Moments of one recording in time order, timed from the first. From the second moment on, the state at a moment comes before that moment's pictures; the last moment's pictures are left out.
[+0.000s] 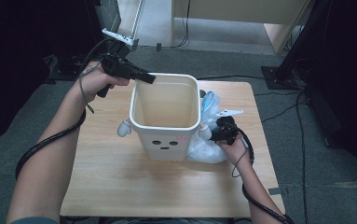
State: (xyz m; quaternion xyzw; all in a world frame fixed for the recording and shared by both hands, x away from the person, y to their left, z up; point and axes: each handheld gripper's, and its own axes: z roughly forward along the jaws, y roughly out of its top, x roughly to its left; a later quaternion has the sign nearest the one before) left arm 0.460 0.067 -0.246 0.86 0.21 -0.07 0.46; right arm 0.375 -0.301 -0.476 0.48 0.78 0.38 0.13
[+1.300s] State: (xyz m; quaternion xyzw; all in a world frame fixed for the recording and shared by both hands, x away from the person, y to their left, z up) left arm 0.447 0.107 -0.233 0.85 0.23 0.00 0.48; right arm 0.375 -0.302 -0.477 0.48 0.78 0.38 0.13
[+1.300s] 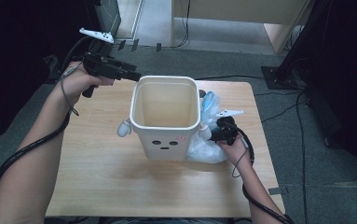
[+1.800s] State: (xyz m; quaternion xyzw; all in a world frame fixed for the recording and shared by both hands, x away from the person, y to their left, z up) left arm 0.443 0.129 -0.242 0.85 0.24 0.02 0.48; right arm 0.375 -0.302 -0.478 0.48 0.78 0.38 0.12
